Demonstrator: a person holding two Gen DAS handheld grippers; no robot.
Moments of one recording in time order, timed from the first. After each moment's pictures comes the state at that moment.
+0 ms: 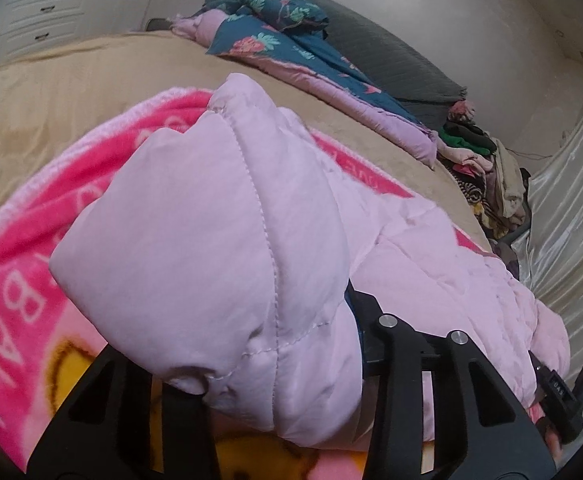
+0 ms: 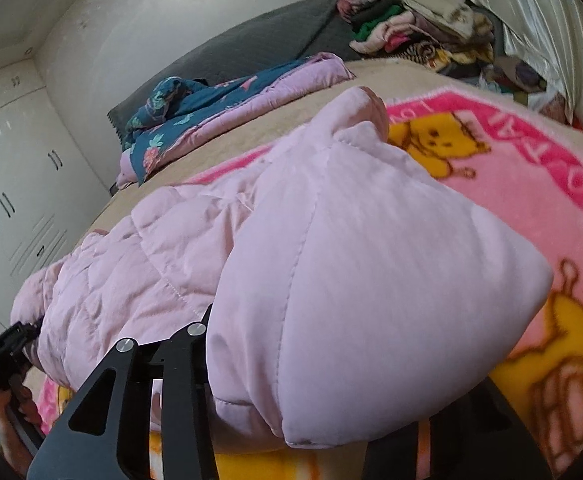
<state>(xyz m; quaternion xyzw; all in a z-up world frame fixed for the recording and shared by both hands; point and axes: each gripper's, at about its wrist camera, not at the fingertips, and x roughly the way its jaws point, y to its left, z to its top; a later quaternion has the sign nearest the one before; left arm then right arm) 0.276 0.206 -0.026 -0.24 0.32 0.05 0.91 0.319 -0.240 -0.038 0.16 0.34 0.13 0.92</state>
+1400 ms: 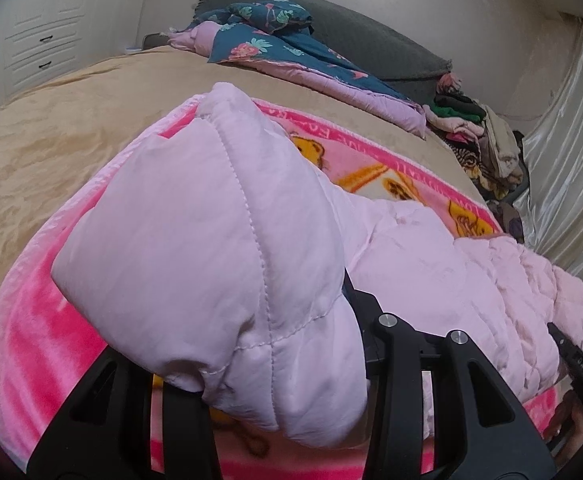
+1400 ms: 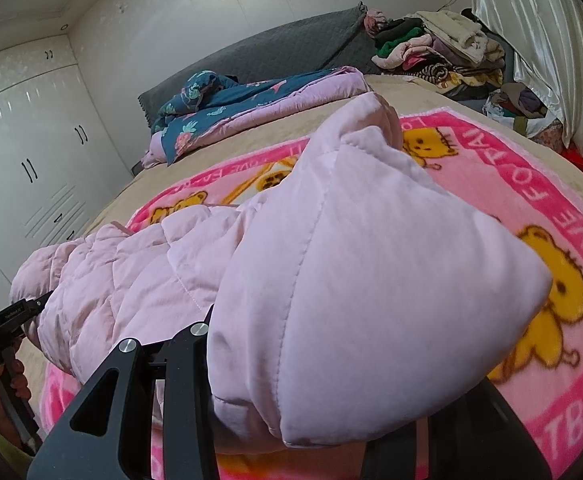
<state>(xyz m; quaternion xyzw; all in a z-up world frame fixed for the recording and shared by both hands) 0.152 0.189 0.006 -0.18 0.35 0.05 0.92 0.172 -0.253 -0.002 0.14 0.34 0.15 0.92</state>
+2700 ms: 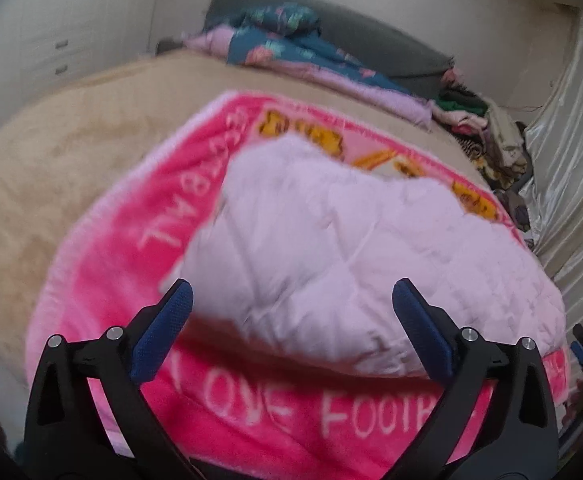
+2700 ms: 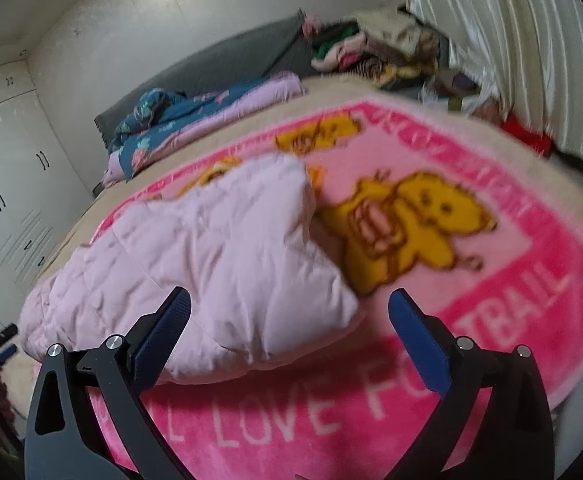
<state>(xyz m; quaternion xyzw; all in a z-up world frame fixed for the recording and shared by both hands) 0.052 0.203 0.019 -0.16 0.34 0.06 0.93 0.050 -0.313 0.008 0.15 0.32 0.06 0.94</state>
